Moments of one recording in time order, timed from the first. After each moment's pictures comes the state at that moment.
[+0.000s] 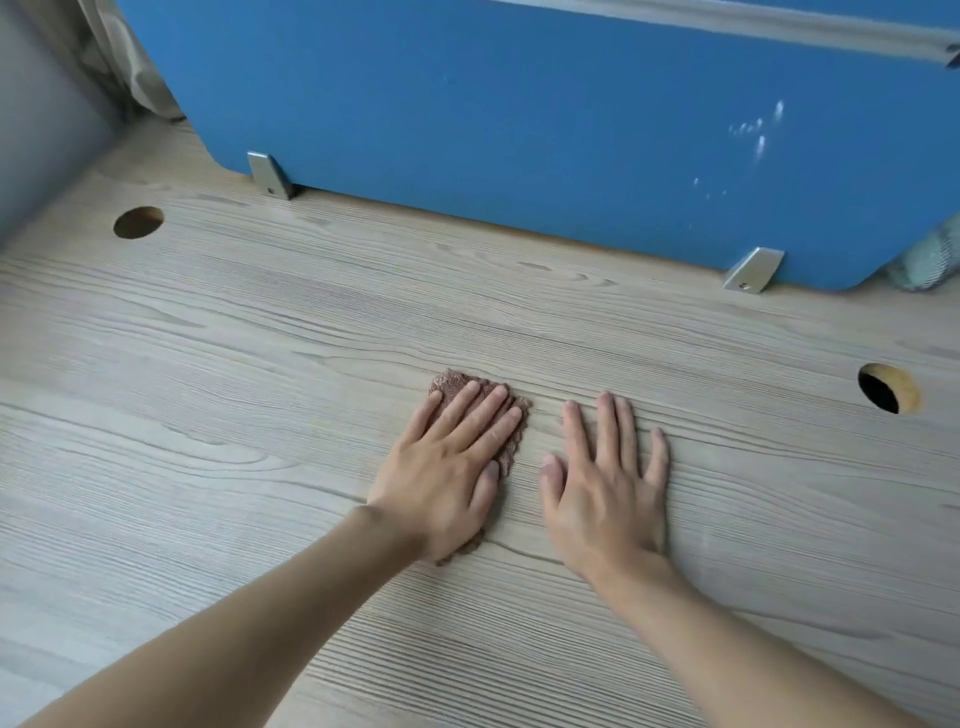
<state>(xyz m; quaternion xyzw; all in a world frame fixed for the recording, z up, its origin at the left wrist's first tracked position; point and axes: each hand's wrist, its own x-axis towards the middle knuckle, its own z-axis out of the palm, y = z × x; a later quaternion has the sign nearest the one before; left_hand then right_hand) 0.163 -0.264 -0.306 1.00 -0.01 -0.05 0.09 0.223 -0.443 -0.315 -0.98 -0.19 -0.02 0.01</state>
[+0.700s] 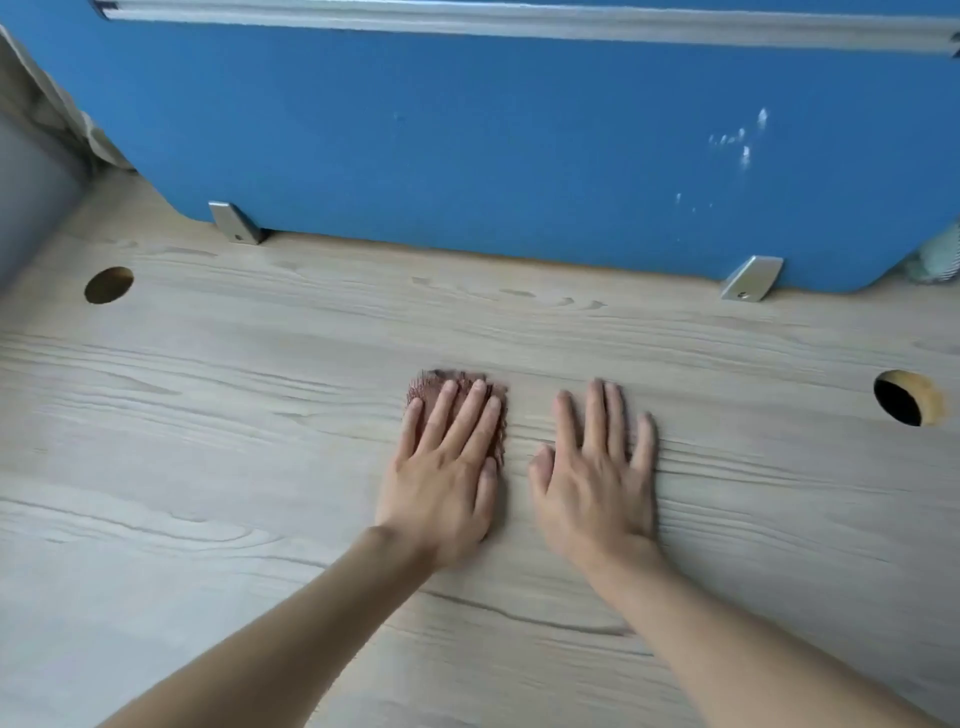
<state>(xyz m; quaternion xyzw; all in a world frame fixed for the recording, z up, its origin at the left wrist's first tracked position) 0.205 -0.260 -0.308 1.00 0.05 -0.04 0.06 0.269 -0.417 -0.314 -0.98 -0.18 -0.01 0.03</state>
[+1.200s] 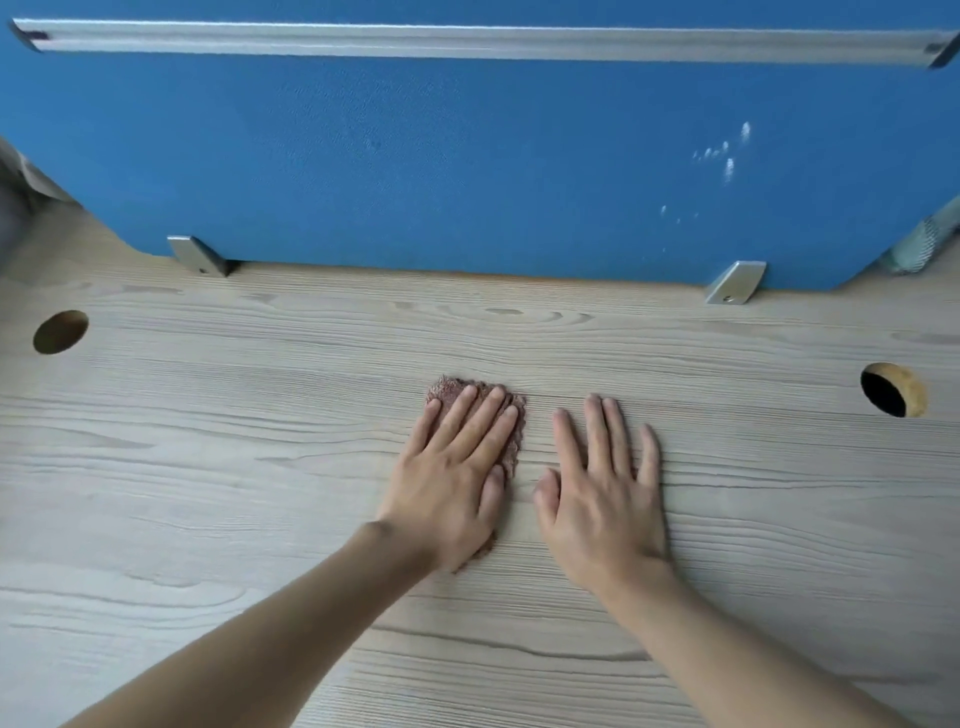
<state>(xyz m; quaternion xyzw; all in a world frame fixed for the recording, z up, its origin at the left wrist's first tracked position) 0.239 -0.237 -0.312 1.00 -0.06 -0.03 0.07 0.272 -0.415 -0.308 -0.98 -0.18 0.03 0.00</state>
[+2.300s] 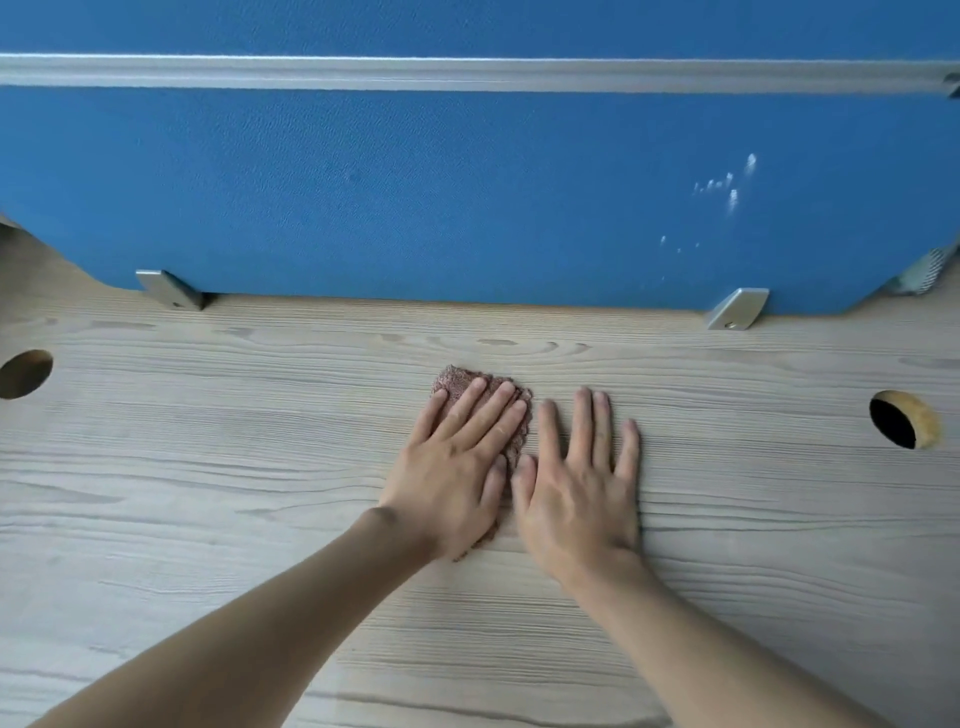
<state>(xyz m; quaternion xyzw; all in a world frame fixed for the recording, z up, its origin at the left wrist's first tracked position) 0.293 -0.226 -0.310 0.99 -0.08 -0.05 0.07 0.309 -0.379 -0.312 -0.99 -0.13 0.00 0.02</state>
